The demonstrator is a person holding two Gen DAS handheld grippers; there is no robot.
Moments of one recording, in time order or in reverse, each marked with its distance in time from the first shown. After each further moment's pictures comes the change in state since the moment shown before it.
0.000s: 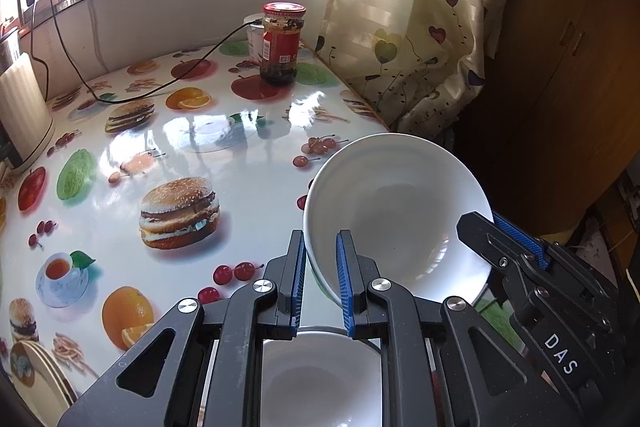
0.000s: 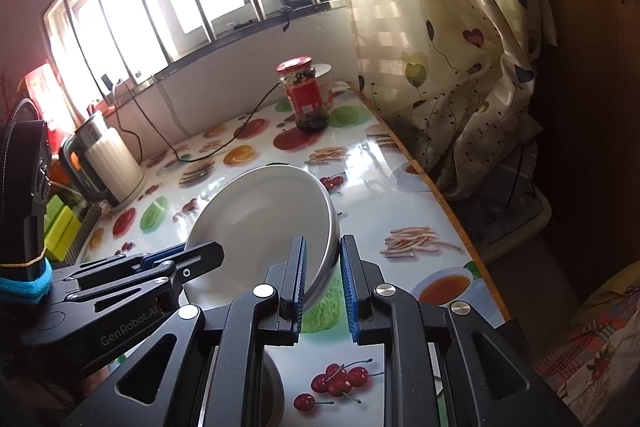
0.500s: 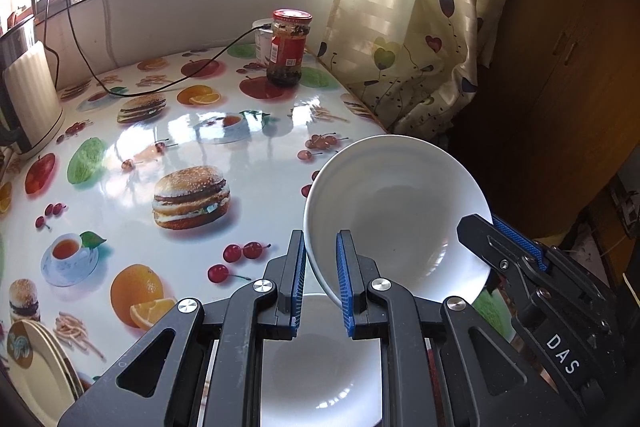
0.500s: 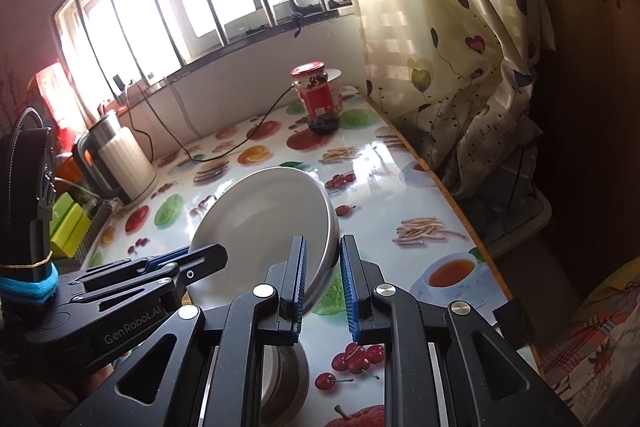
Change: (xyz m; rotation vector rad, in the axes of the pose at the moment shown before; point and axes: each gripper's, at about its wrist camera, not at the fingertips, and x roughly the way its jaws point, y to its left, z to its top) left arm -0.027 0.009 -0.018 -0.025 -0.027 -0.016; right arm -0.026 0.019 -0.014 -0.010 -0.019 0.011
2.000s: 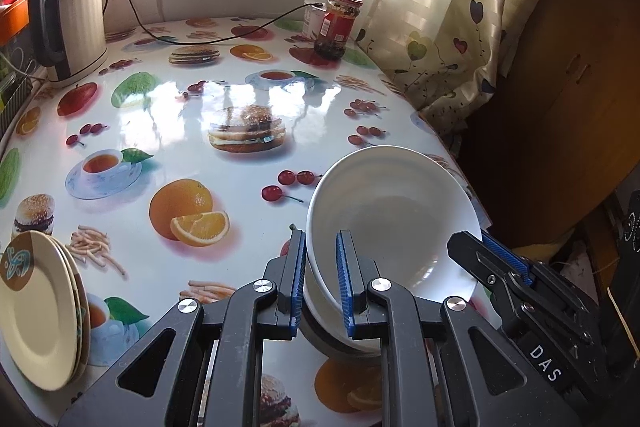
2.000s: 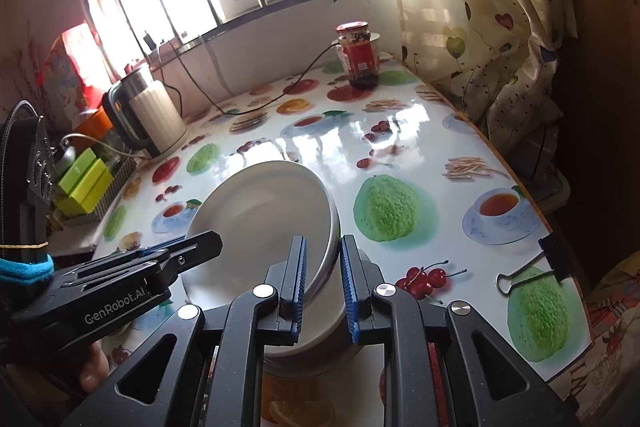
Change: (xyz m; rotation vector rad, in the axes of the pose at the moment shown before) left arm -0.031 0.046 -0.063 -0.130 0.022 0.013; right arm -0.004 0.042 -0.057 -0.048 0.094 0.061
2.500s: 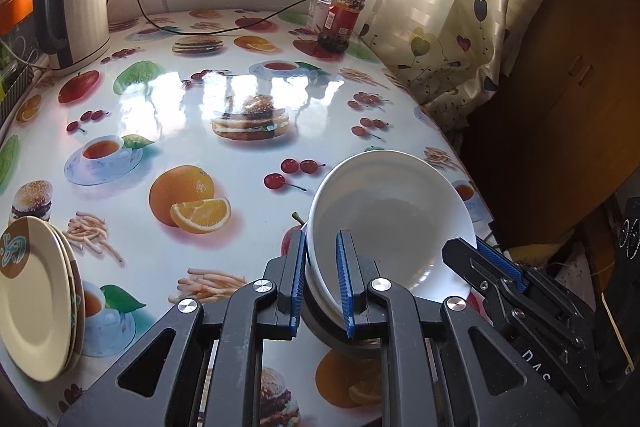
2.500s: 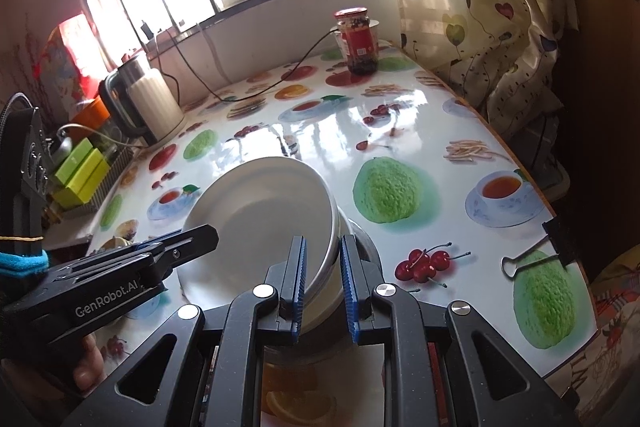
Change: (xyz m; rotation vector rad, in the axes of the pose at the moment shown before) left arm 0.001 0.004 -0.007 -0.017 0.013 -0.004; right arm 0.005 0.000 -0.010 0.003 0.027 -0.007
